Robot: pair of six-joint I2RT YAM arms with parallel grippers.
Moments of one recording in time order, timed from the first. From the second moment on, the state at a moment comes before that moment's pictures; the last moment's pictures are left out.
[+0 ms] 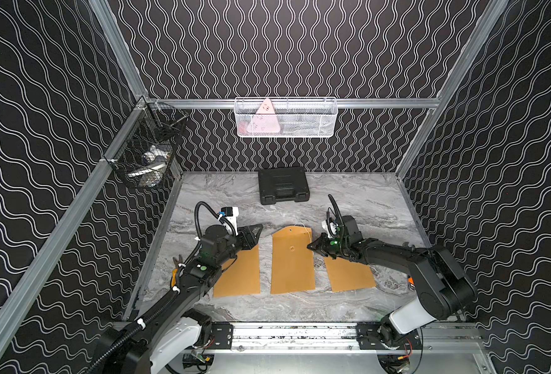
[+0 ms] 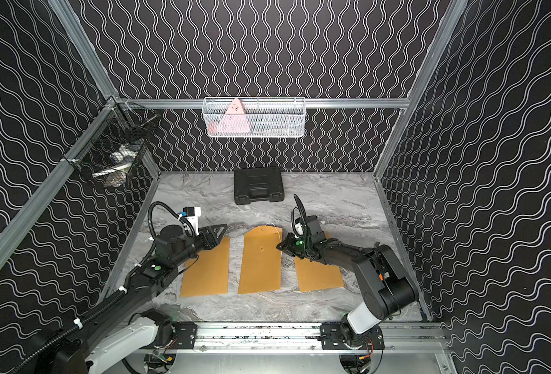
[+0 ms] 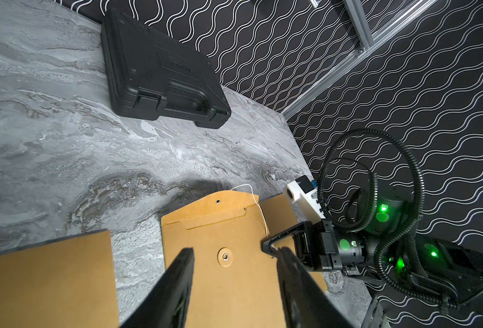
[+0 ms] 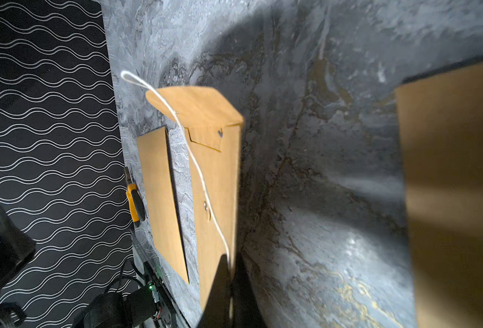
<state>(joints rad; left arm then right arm) -0.31 0.95 0.48 0.20 0.27 -0.68 0.46 1.59 0.68 0.08 -0.54 0.84</state>
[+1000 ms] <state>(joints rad) -0.31 0.95 0.46 0.22 0.27 -0.68 0.48 1.58 0.69 0.04 -0.48 0.84</state>
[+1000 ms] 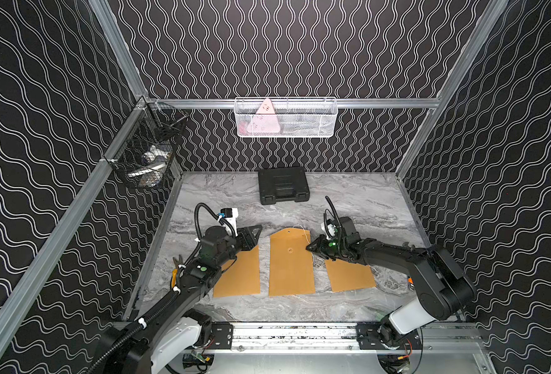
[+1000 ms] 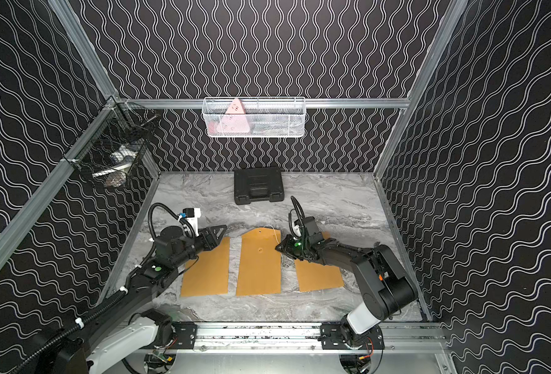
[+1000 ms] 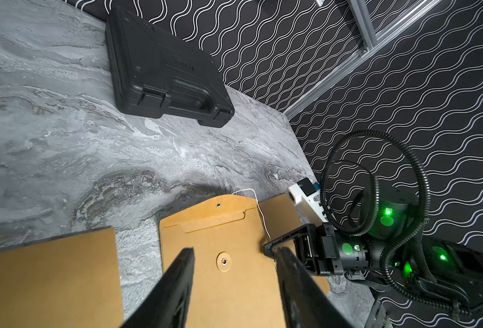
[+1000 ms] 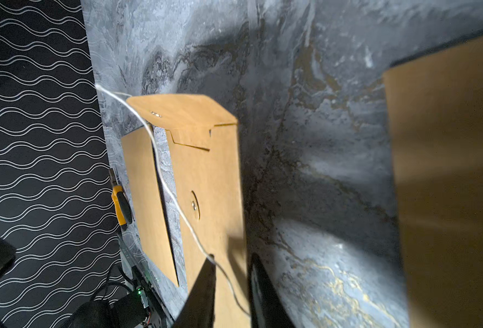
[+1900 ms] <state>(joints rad) -0.33 1.05 0.44 0.29 0.30 -0.71 0.46 1.43 0.76 -0.21 -0.33 0.76</state>
